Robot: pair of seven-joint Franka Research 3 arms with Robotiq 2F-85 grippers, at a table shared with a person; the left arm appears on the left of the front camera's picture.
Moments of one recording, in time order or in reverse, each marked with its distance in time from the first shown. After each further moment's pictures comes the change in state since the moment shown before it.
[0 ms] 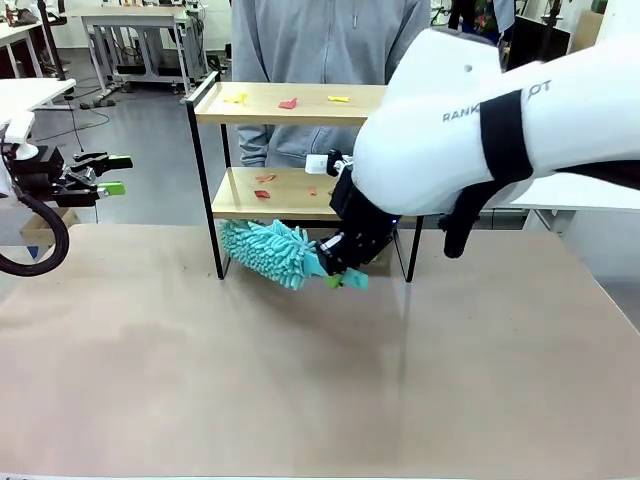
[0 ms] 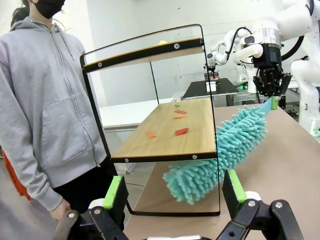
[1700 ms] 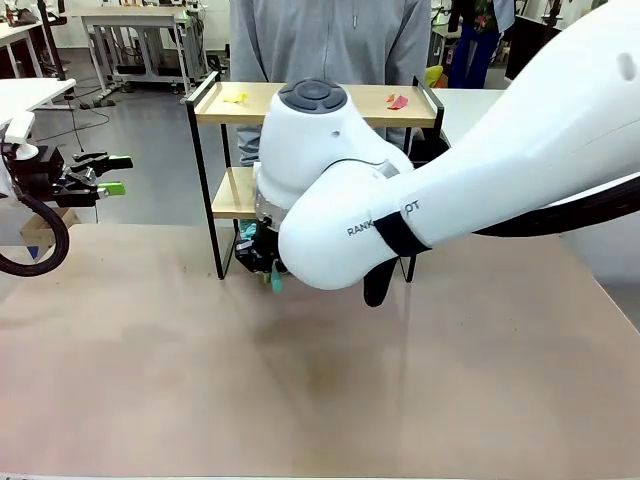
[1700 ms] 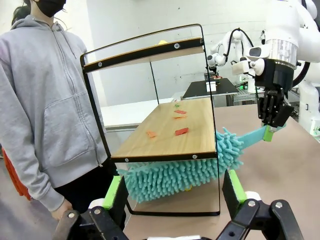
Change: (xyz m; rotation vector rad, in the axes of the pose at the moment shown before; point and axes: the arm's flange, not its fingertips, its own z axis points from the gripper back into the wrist) left arm 0.000 0.000 0.000 0.000 0.000 0.000; right arm 0.066 0.080 -0.078 -0.166 -0.155 -0.365
